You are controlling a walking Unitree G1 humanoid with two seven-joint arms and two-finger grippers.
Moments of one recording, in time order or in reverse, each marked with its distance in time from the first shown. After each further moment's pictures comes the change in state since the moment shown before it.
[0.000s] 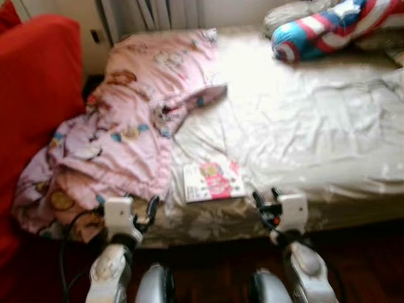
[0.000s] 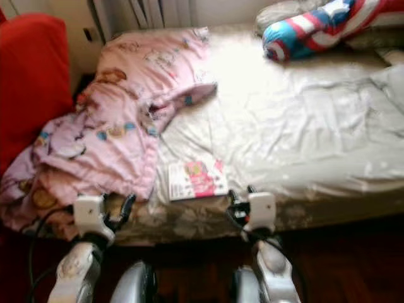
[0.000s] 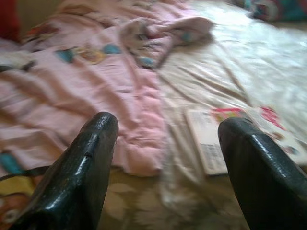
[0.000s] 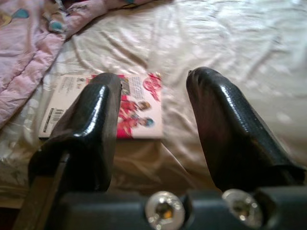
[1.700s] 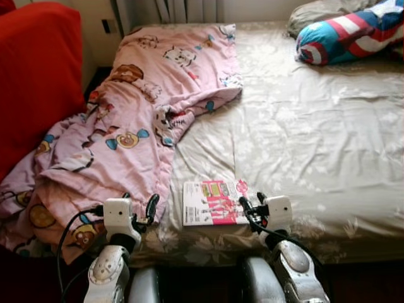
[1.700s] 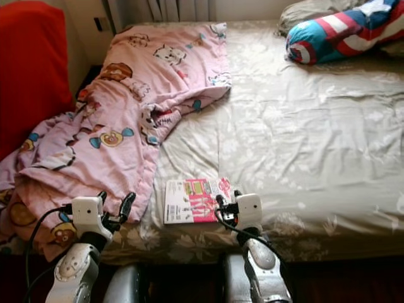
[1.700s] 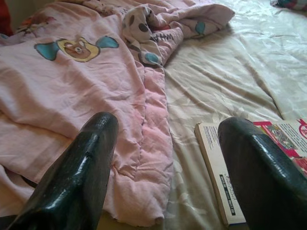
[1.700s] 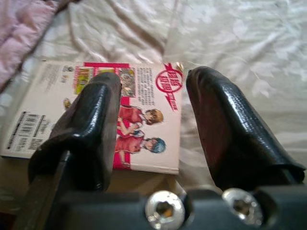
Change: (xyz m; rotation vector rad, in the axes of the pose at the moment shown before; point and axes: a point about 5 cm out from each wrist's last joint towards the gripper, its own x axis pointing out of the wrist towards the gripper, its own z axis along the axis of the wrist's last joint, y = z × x) left arm -0.007 0.002 0.002 0.010 0.010 0.009; right arm 0.013 0.020 -0.014 0.025 0.097 0.062
